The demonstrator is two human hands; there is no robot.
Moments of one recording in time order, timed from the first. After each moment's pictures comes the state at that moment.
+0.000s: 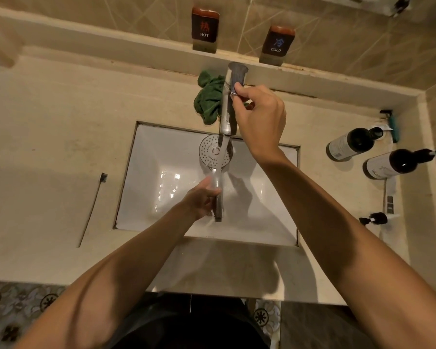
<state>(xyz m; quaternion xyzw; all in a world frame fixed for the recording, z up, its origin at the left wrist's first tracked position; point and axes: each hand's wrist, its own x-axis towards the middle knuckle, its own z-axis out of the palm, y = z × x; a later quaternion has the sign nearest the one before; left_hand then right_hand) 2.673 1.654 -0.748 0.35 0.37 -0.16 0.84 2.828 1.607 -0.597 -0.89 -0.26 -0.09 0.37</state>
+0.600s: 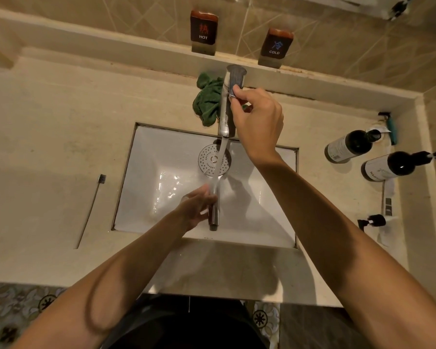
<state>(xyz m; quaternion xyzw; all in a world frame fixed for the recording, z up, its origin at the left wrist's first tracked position) 2.652 1.653 -0.745 0.34 0.44 -0.15 0.82 2.828 1.608 -0.600 -0.89 -0.24 -0.08 0.39</state>
